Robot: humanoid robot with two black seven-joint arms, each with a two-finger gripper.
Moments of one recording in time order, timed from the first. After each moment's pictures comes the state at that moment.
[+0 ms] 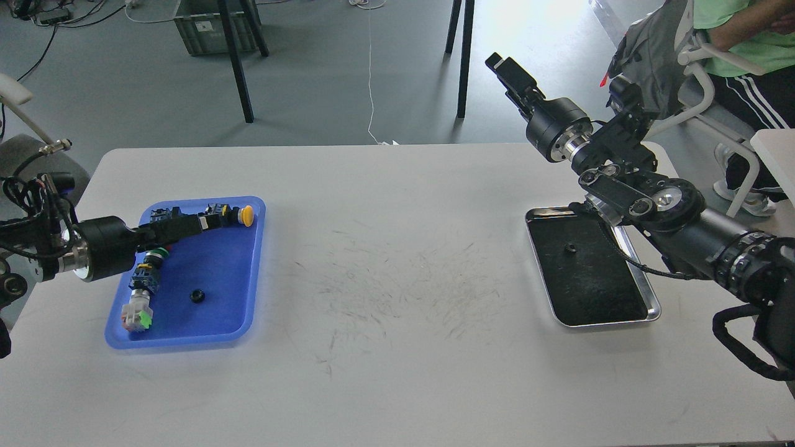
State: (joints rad) left arm -0.72 0.92 -0.28 -1.11 1.25 -0.26 -0.49; right arm 1.10 -0.18 0.08 0.51 -0.59 -0.11 0.49
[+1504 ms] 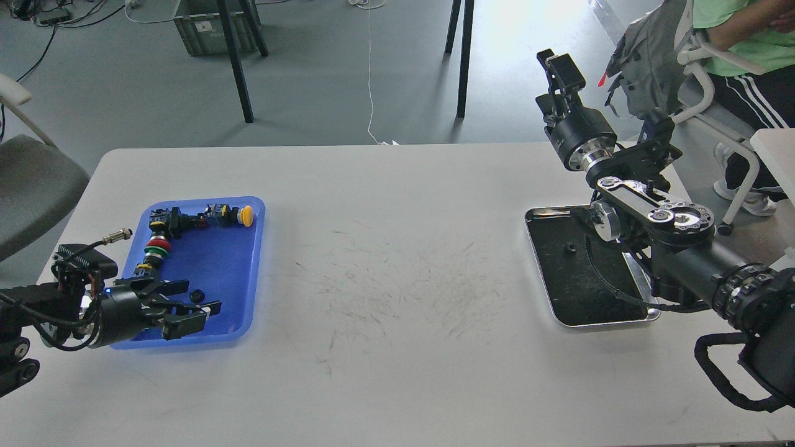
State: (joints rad) left arm -0.58 0.87 -0.21 -1.09 1.75 0.02 -0.49; right arm 0.96 -0.17 0.39 0.52 -0.49 -0.11 0.49
